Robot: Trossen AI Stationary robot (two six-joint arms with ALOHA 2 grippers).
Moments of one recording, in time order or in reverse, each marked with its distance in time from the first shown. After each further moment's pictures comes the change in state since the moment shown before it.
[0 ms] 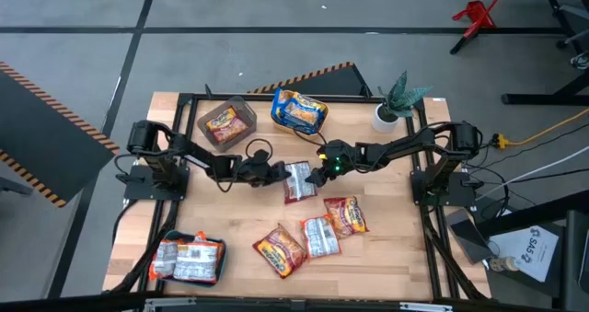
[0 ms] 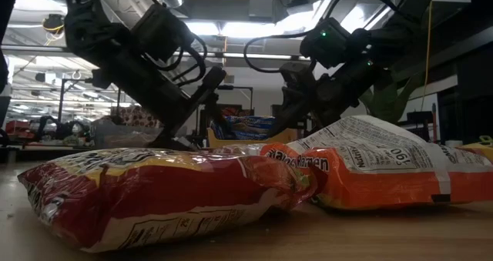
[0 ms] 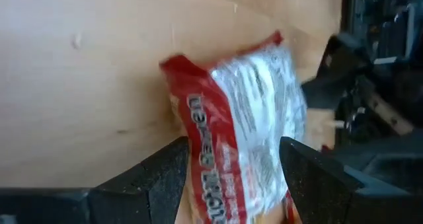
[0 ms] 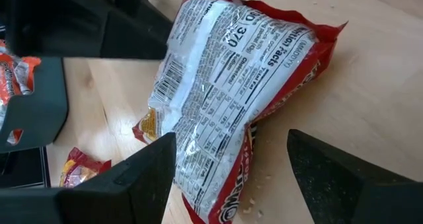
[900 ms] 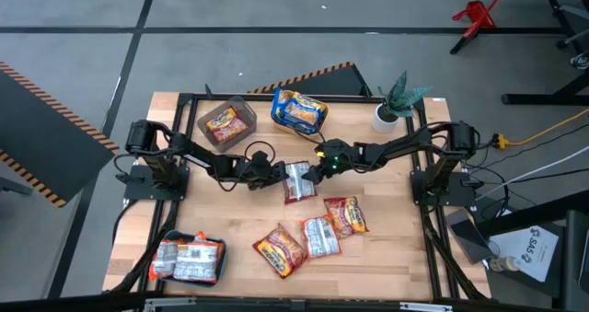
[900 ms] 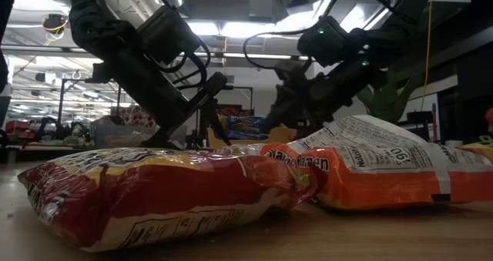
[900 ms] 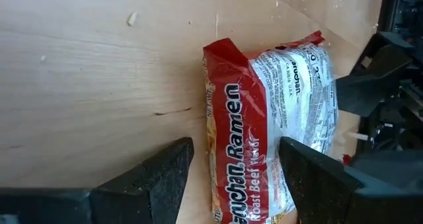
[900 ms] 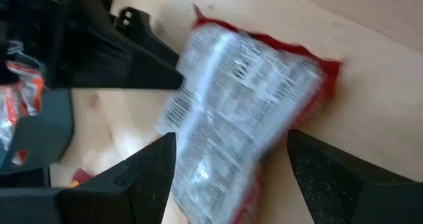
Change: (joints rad) left arm 0.003 -0.006 0.034 -0.211 -0.009 -0.110; right arm 0.001 0.032 0.028 0.054 0.041 0.021
